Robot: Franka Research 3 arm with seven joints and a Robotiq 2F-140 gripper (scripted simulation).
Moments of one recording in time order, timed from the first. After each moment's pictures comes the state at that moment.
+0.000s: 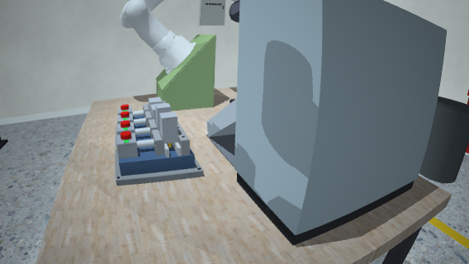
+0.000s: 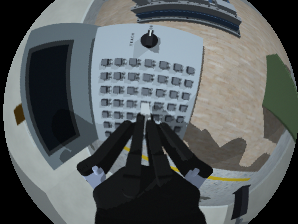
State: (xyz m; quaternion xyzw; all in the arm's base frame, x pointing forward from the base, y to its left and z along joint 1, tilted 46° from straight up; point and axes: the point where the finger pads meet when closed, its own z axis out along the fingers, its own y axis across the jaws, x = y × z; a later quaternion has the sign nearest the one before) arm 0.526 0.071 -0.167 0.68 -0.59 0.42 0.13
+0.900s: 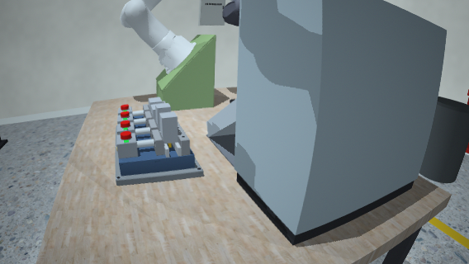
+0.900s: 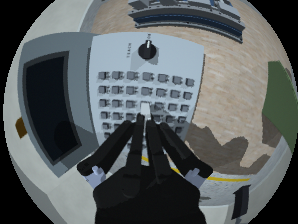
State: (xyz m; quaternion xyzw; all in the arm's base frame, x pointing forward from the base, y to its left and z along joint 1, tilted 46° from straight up) arm 0.528 0.043 -0.151 0.68 -0.59 0.42 0.13
